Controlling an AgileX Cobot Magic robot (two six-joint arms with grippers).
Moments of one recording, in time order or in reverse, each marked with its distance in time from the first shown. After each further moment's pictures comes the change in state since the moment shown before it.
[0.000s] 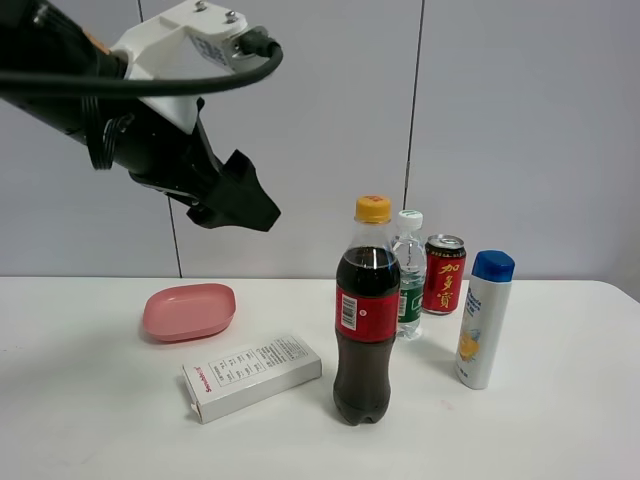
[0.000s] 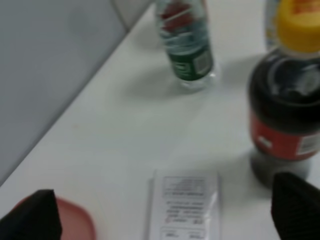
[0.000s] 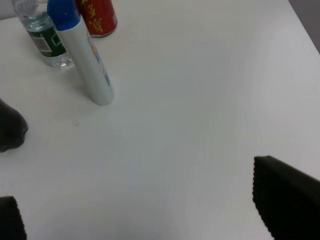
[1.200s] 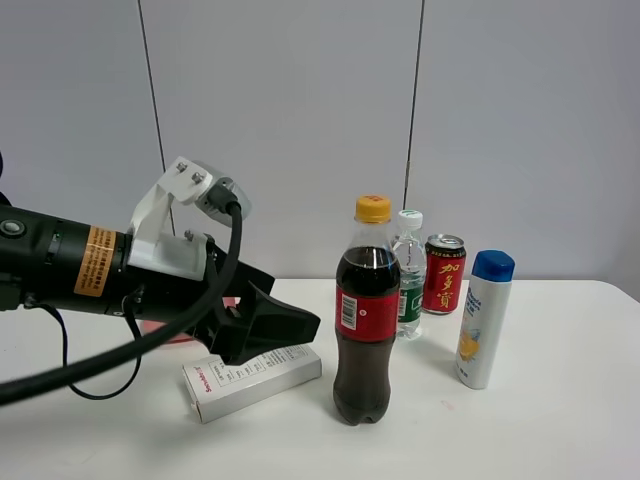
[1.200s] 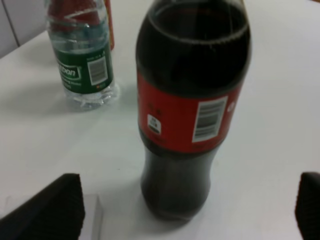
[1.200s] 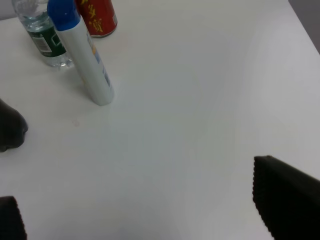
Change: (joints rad) left arm 0.120 0.267 0.296 1.286 -0.970 -1.236; right arm 0.000 0.000 0.000 0.000 0.000 0.000
